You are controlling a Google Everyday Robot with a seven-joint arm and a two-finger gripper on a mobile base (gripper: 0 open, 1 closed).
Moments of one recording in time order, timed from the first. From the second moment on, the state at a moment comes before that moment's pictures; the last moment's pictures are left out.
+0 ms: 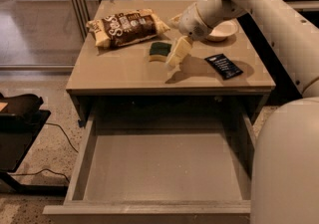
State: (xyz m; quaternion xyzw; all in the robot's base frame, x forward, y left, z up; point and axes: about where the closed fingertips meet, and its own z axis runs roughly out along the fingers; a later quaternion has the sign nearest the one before) arm 0.706 -0.040 0.861 -0.65 0.66 0.18 0.33
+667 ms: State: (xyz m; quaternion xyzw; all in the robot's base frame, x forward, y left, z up) arm 0.722 -0.050 0.840 -0.63 0.68 0.20 0.31
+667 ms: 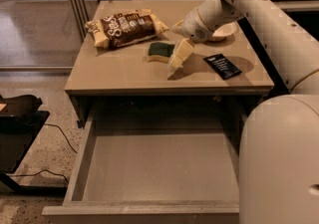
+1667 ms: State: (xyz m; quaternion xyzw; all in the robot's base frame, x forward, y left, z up) arm 0.721 -0.049 0.837 -0.63 0.68 0.20 0.31
